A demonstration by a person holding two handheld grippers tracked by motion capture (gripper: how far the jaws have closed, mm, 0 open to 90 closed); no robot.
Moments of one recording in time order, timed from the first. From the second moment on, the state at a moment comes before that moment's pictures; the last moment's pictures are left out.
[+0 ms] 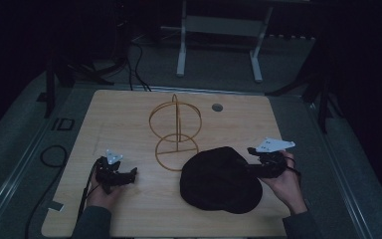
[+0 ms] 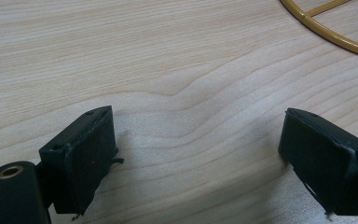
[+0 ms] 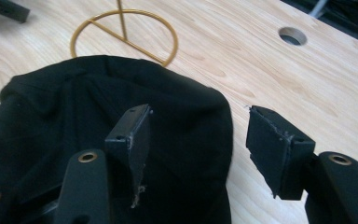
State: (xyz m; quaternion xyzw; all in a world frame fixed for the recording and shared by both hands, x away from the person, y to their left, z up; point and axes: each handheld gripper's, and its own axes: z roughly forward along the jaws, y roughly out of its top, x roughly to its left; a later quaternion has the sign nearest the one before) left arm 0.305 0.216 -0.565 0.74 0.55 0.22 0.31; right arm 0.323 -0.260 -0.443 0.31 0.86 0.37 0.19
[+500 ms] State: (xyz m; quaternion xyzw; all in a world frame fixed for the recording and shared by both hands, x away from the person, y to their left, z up) left arm 0.305 0.216 -0.565 0.74 0.55 0.22 0.31; right arm 0.334 -0.211 -0.428 0.24 0.90 0.32 0.16
